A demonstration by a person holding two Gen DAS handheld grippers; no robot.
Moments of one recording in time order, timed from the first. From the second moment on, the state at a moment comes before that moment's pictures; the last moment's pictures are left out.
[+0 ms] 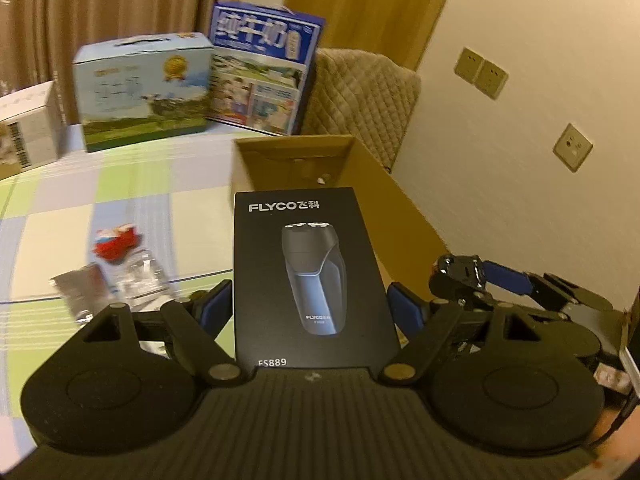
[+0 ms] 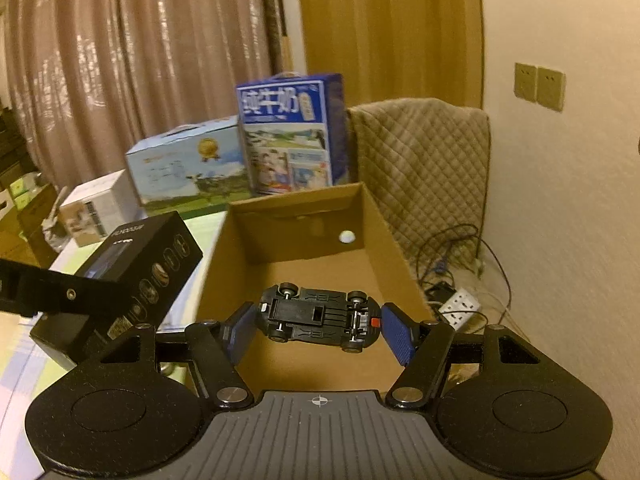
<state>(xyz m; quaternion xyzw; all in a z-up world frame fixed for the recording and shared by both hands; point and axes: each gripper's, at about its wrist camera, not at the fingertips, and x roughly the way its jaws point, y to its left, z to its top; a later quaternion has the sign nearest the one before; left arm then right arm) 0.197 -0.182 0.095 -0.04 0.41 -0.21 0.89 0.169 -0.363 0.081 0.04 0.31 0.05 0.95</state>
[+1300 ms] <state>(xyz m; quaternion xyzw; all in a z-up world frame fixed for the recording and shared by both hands) 0.216 -0.208 0.072 -0.05 0.41 -0.20 0.89 0.196 -0.387 0.049 0.08 0.34 0.07 0.93</state>
